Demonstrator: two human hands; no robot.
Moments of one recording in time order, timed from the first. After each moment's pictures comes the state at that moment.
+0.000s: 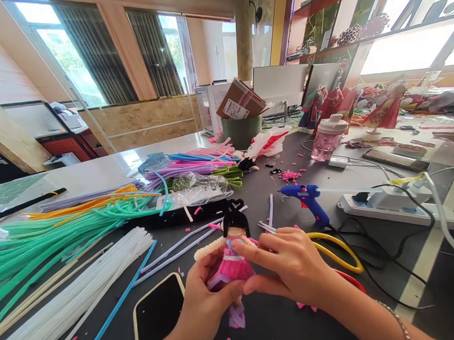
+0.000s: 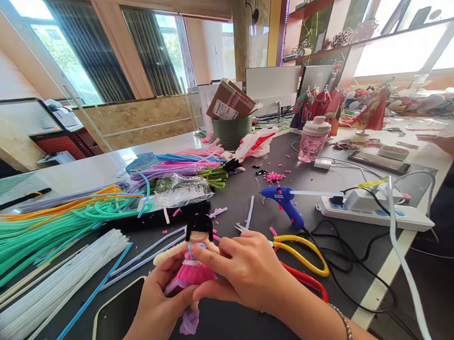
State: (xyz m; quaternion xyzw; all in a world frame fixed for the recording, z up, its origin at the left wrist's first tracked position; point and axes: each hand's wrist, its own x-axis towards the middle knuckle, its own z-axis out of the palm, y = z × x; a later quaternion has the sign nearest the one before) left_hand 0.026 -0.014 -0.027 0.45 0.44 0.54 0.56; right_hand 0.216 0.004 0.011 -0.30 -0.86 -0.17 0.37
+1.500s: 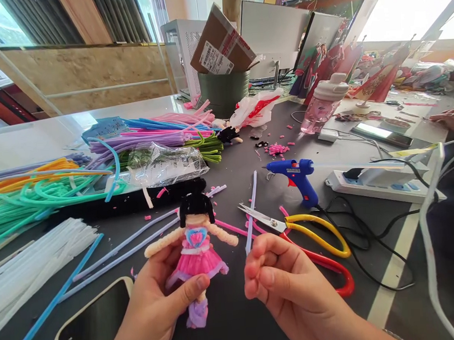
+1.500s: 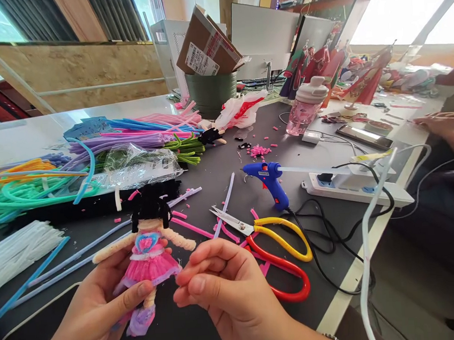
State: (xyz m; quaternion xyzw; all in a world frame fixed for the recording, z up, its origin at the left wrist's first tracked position) left_hand 0.030 0.001 -0.020 0.35 0.56 0.47 0.59; right_hand 0.207 -0.021 -0.013 -0.18 -0.15 0.80 0.55
